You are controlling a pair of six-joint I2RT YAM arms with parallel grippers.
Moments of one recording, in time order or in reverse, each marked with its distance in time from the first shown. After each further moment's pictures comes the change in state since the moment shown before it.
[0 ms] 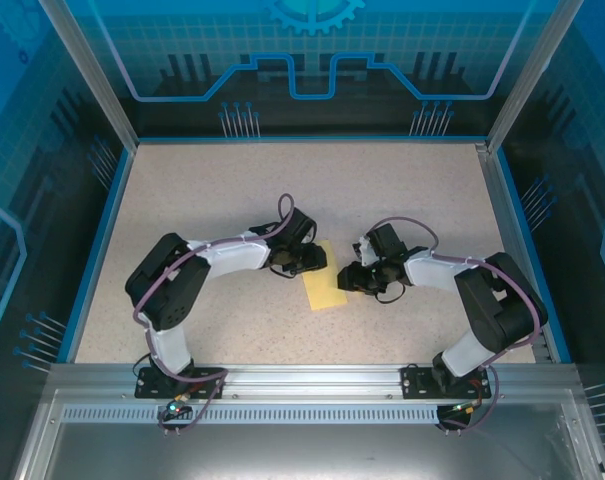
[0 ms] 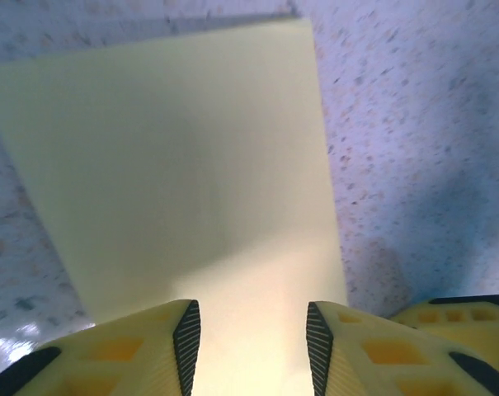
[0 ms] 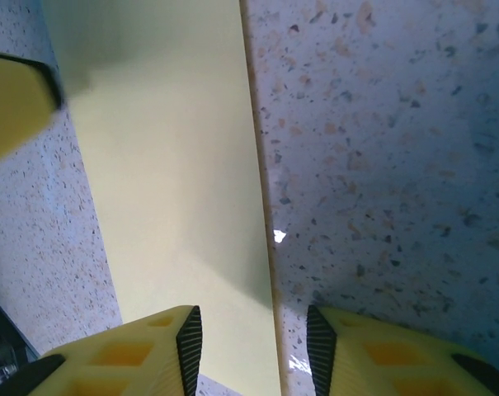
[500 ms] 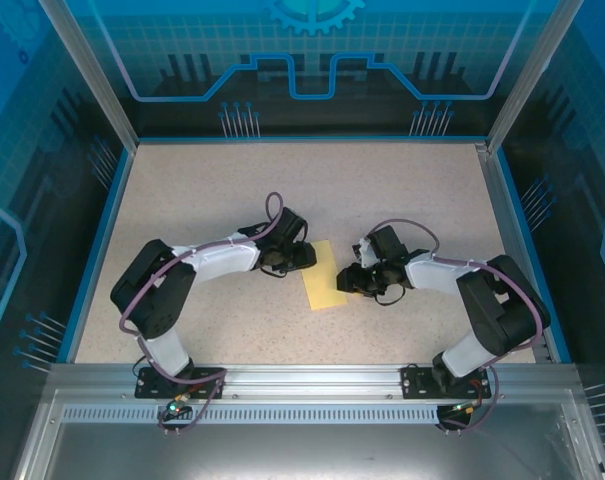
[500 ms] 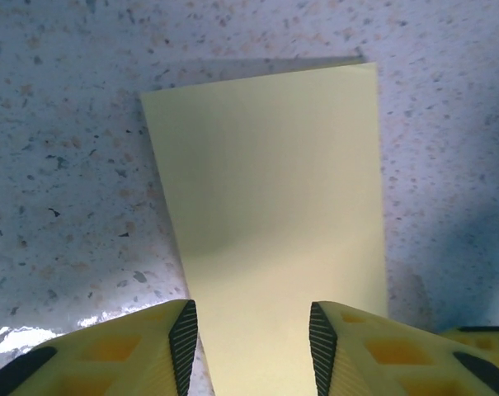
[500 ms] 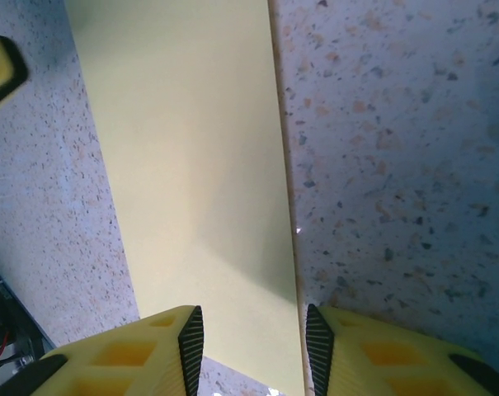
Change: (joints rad) left arm 0.028 -0.046 -0.048 -0.028 -0.067 -0.012; right arm 0.004 -0.023 -0.020 0.019 -0.023 0.018
